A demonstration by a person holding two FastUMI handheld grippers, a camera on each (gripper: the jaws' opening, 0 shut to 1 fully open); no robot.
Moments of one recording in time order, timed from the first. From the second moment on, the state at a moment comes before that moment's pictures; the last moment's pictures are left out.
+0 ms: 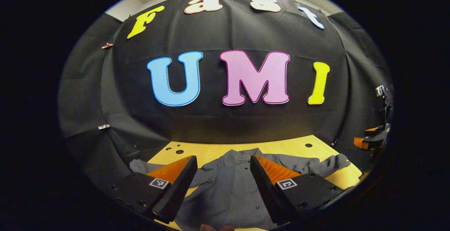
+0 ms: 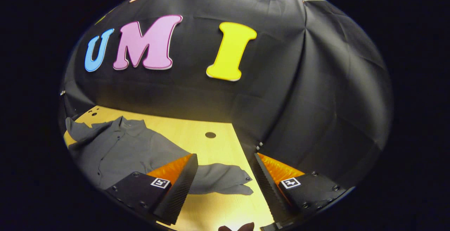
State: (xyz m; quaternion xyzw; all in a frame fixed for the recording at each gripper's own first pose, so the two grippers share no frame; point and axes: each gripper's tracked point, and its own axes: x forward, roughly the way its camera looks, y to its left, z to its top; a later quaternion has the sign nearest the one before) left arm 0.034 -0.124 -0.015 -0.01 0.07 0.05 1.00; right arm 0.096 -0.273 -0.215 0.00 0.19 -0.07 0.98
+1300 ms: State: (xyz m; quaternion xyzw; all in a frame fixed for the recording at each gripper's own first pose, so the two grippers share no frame) left arm 0.022 -0.132 -0.019 0.04 0.10 0.12 0.99; right arm 0.152 -0.309 -0.420 0.04 0.36 -0.04 0.93
